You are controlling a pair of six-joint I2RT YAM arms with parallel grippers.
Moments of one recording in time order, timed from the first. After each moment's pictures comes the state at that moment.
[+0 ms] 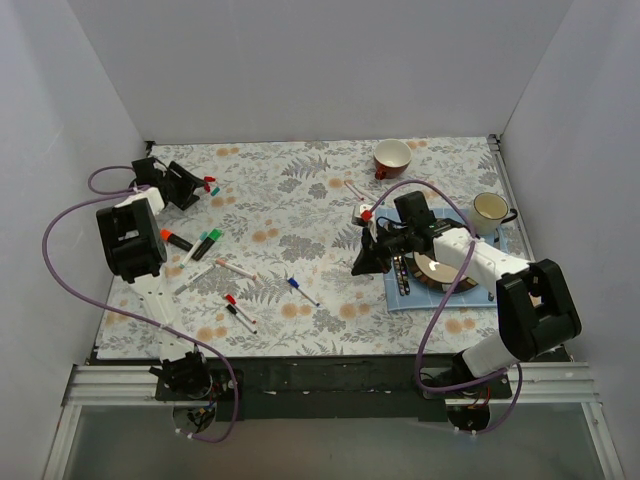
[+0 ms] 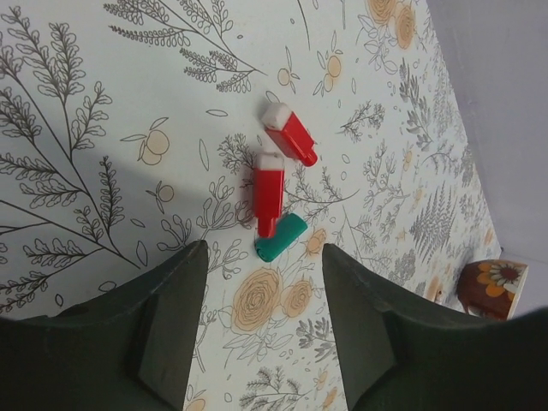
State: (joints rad) left arm 0.30 2.22 1.53 -0.02 0.45 -0.73; right arm 0.46 1.50 0.92 -0.35 -0.95 -0.50
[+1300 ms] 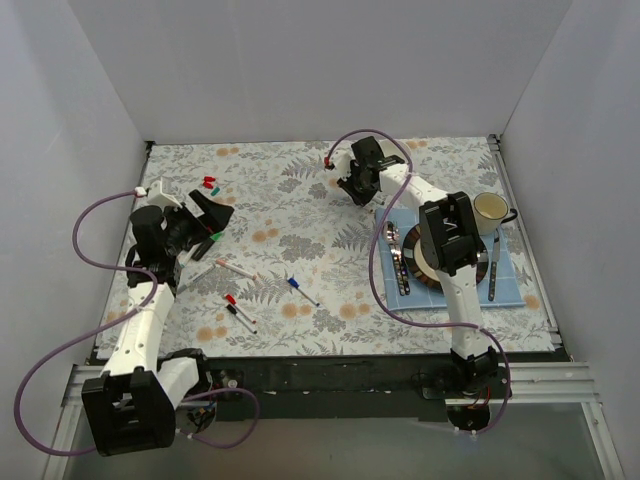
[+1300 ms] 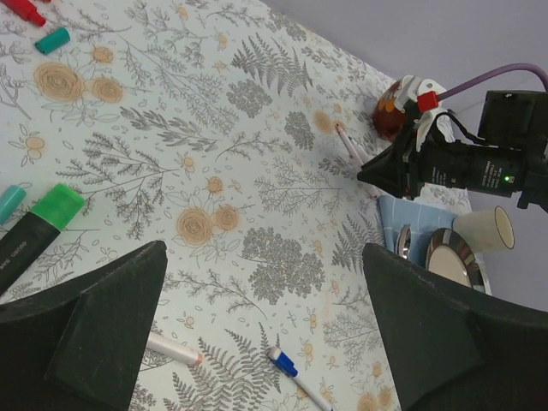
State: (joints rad) left arm 0.13 0.98 0.66 0.03 0.42 -0.55; right arm 0.44 2.33 1.94 -0.59 -0.14 -0.52
